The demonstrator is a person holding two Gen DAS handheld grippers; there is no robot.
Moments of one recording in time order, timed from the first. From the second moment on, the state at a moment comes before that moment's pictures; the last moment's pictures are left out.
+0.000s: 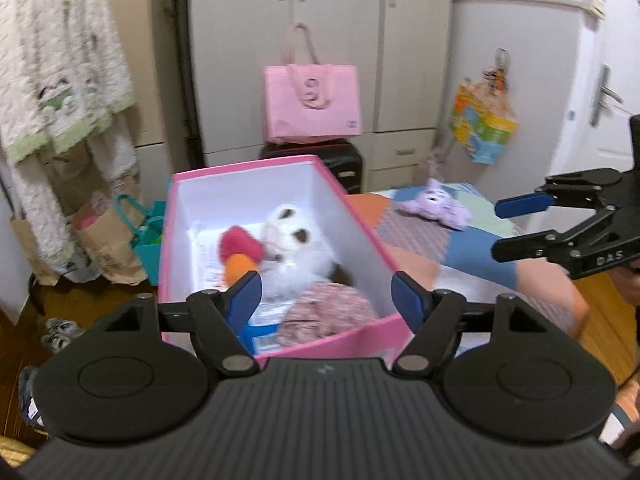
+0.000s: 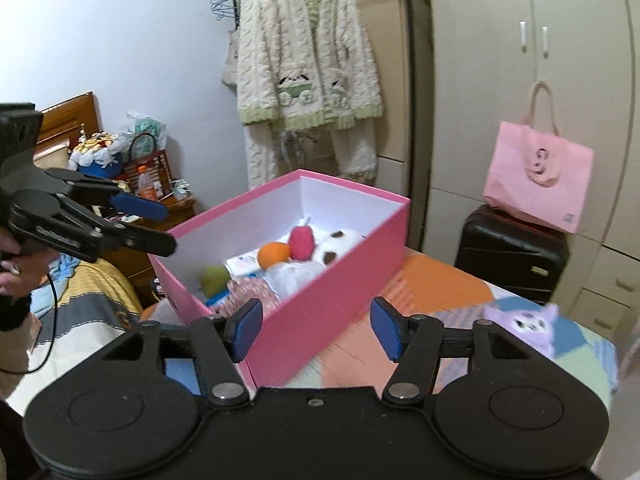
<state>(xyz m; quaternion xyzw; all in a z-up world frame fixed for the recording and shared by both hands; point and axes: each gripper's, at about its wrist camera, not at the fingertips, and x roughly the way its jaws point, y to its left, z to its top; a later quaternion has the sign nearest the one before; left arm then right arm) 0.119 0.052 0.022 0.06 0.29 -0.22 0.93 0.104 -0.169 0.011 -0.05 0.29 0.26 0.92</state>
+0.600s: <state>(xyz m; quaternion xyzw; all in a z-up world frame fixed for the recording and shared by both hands) 0.106 -0.065 0.020 0.09 0.31 -0.33 0.89 0.046 -0.232 -0.002 -0.06 0.27 0.21 0.94</state>
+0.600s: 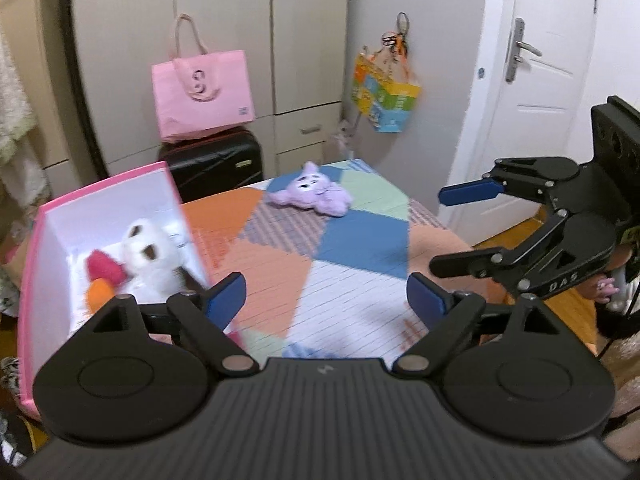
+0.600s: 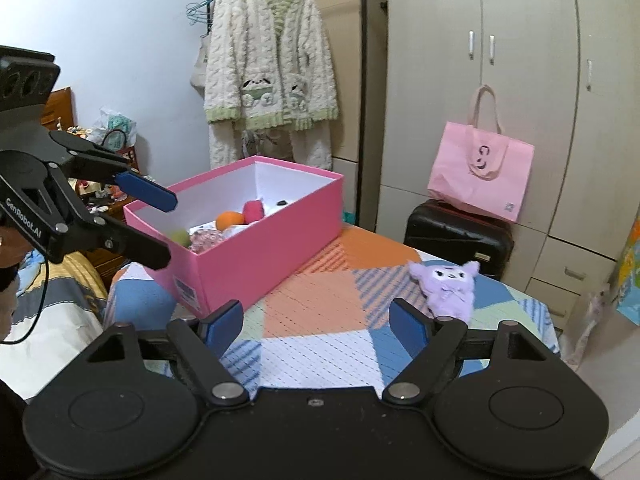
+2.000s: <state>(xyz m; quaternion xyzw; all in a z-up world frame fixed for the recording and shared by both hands) 0.298 -0.187 -0.105 -0.16 0.35 -0.25 0.89 0.233 -0.292 -0.109 -0.09 0.30 0.18 0.93</state>
